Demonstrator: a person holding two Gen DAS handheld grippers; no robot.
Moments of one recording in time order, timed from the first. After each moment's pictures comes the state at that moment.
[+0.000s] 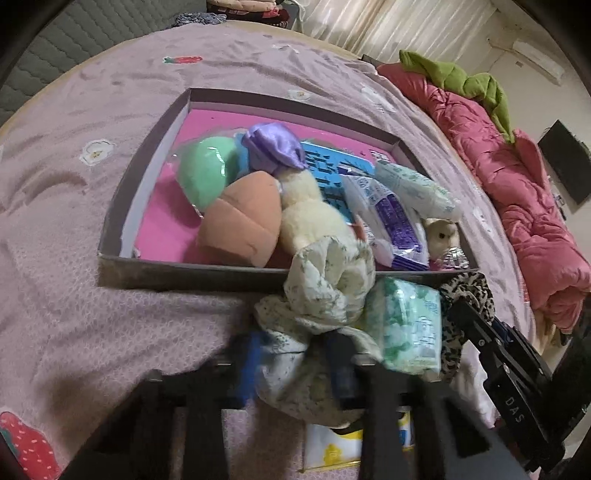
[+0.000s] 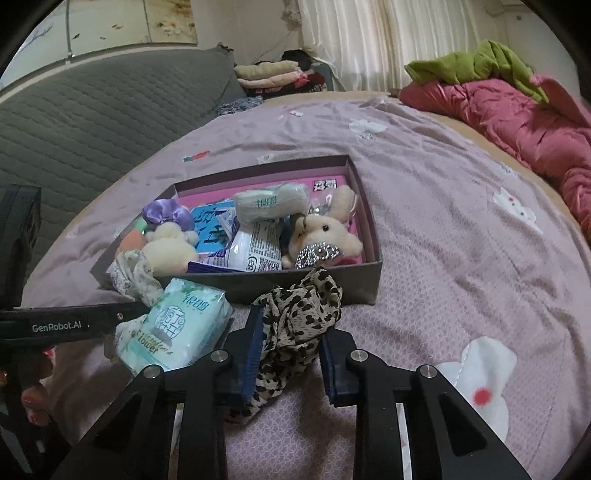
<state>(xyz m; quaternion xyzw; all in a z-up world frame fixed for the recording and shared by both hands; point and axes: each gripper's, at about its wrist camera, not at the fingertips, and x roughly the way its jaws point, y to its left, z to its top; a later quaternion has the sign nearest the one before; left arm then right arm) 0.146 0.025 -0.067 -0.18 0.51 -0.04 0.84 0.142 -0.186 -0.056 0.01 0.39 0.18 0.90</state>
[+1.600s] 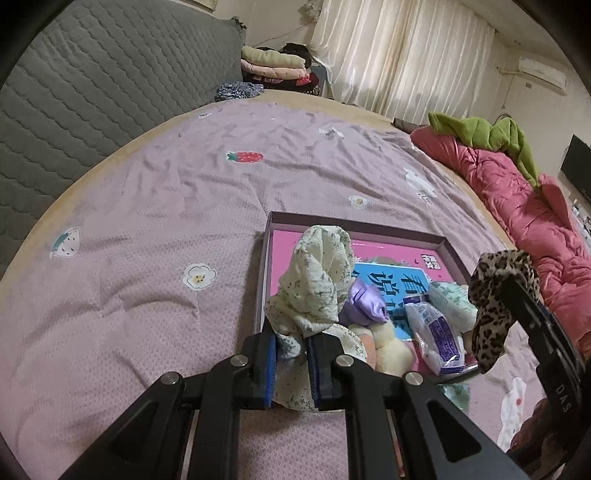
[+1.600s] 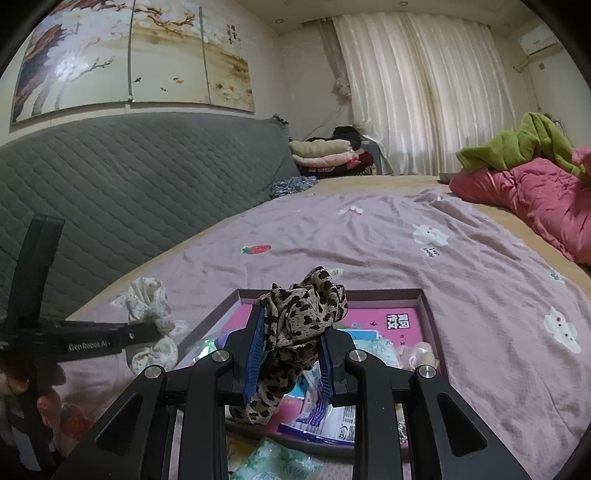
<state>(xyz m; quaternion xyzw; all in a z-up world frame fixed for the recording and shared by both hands) 0.156 0.093 0.004 -0.12 0.40 0.06 0.90 0.177 -0.125 0.013 0.02 0.24 0.27 0.93</state>
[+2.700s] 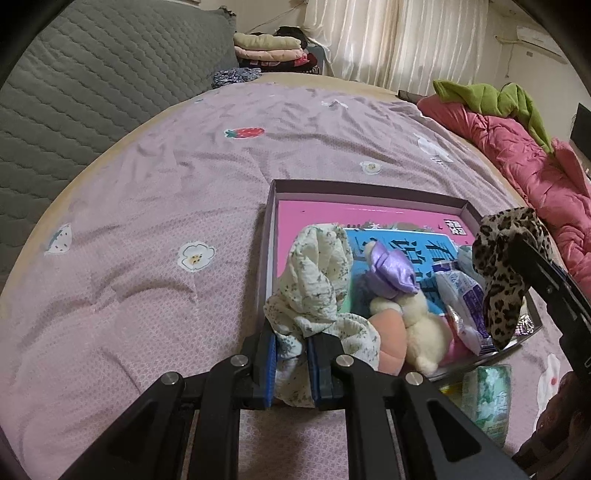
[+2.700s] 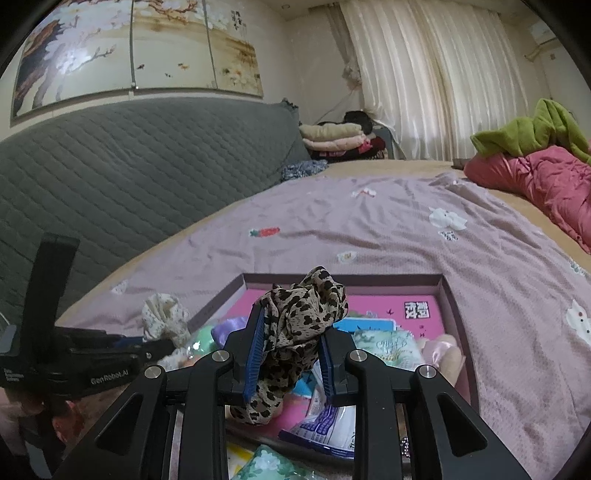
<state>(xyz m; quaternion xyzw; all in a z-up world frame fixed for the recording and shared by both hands) 0.171 0.083 -0.030 -0.08 0.44 0.08 0.89 0.198 -0.115 -0.009 0.02 0.27 0.29 0.92</state>
